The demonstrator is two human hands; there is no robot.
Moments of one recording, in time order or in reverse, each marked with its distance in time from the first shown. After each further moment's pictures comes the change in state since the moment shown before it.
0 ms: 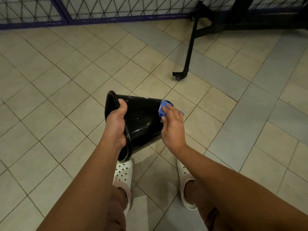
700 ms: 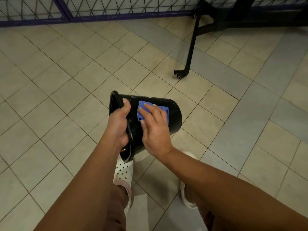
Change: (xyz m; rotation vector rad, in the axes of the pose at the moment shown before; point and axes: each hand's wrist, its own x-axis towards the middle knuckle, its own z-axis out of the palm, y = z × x) left_hand 0.003 -0.002 -0.001 -0.027 -0.107 -0.046; right_hand -0.018 -0.041 0.021 -0.025 -0.019 -0.304
